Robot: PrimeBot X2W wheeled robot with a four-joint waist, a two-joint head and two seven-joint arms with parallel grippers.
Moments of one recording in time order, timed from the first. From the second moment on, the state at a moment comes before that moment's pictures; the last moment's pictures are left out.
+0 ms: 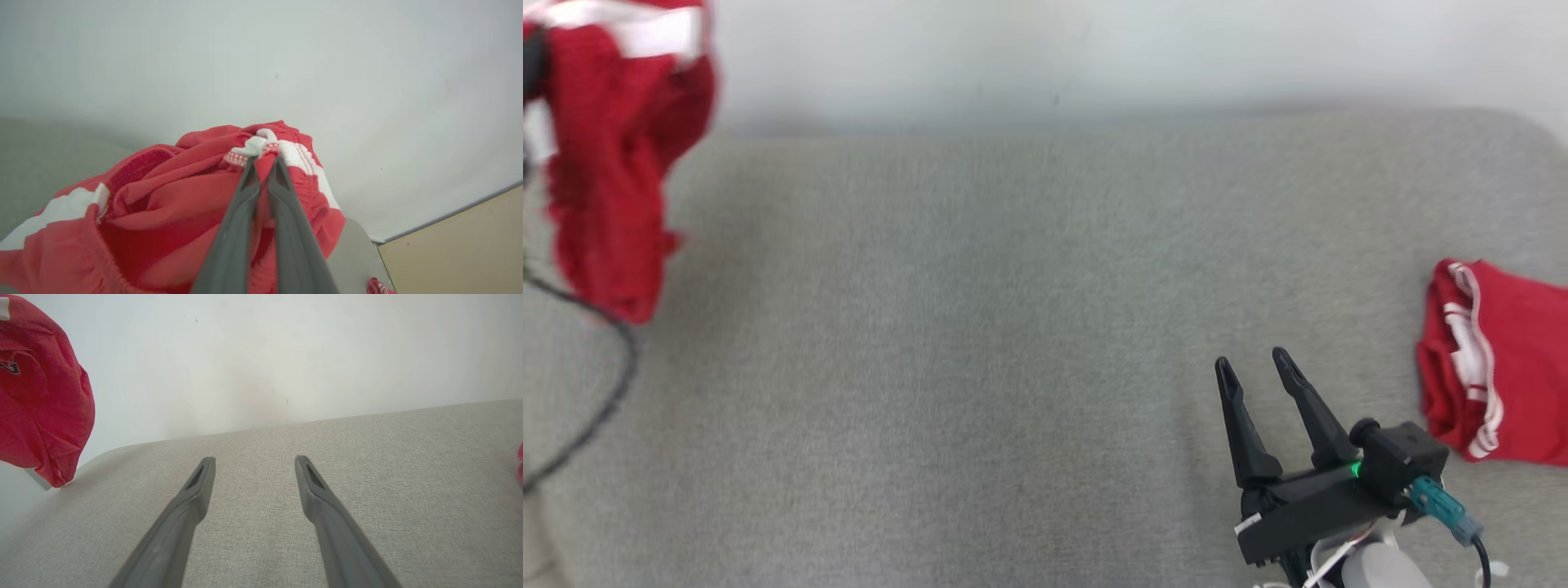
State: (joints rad) left arm -0.89 0.30 0.27 0.23 -0.88 -0.05 0.83; right arm -0.21 -0.10 0.23 0.25 0.34 0.13 -0.23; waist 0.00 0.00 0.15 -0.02
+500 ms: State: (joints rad) left arm -0.73 0.07 0.02 -0.10 -0.96 0.00 0.90; right arm -0.16 -0.08 0.21 0.24 0.35 0.13 -0.25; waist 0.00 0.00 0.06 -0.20
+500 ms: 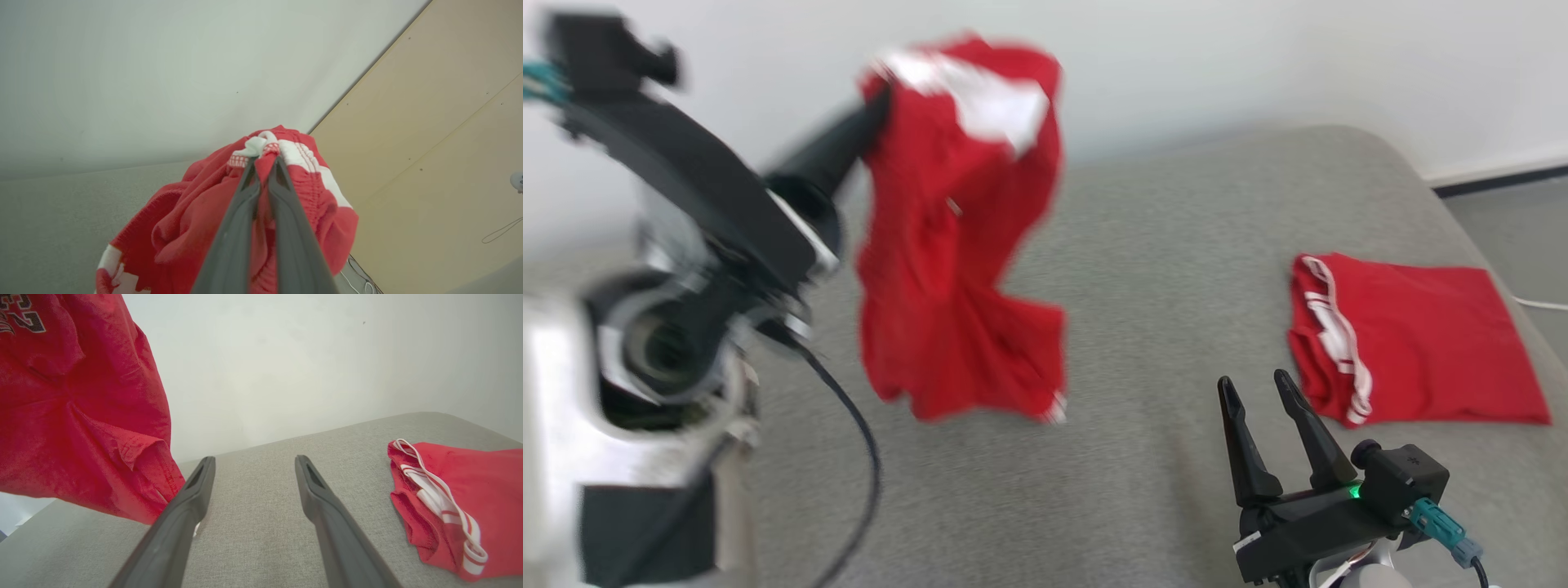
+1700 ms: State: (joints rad) left arm -0.34 0.07 -0.23 0.42 -0.56 -0.07 -0.14; right arm -0.12 -0.13 0.12 0.18 0.29 0.13 -0.18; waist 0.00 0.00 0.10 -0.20
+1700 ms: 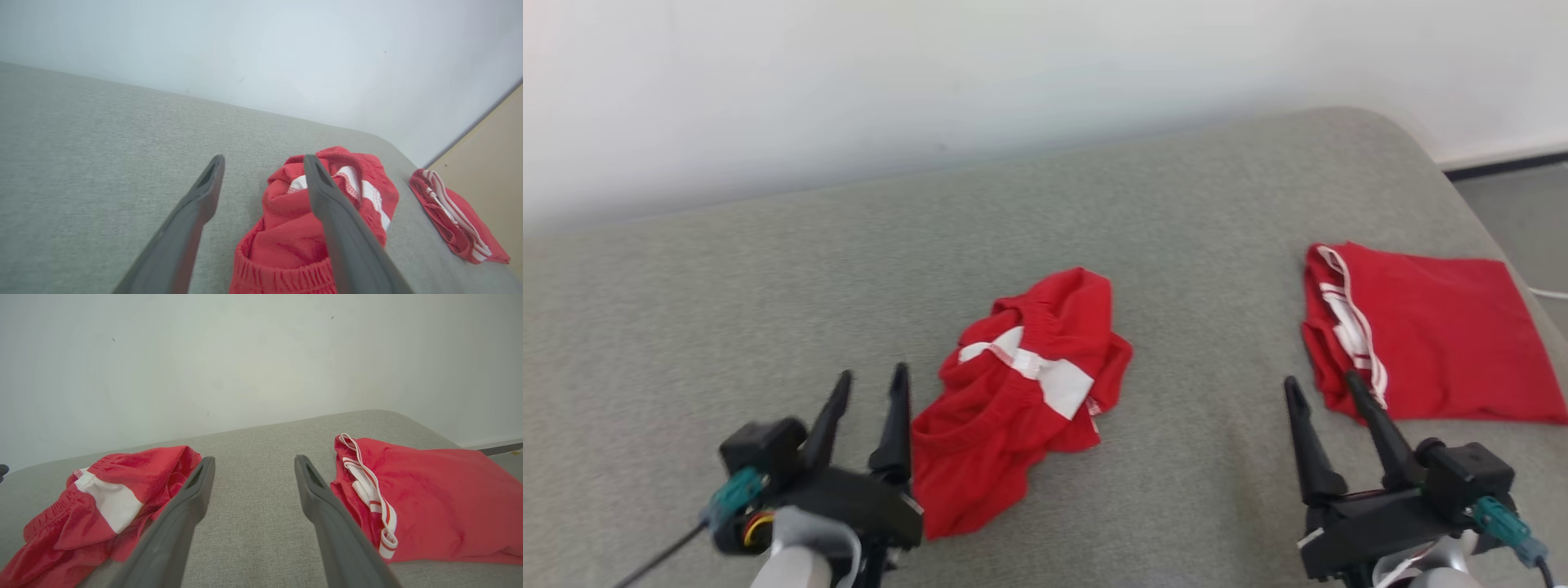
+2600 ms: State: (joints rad) left arm 0.07 0.14 -0.06 0.13 -0.24 -0.05 -0.26; right arm 0.04 -0.15 -0.01 0.21 0.26 0.13 -0.19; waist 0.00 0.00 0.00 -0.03
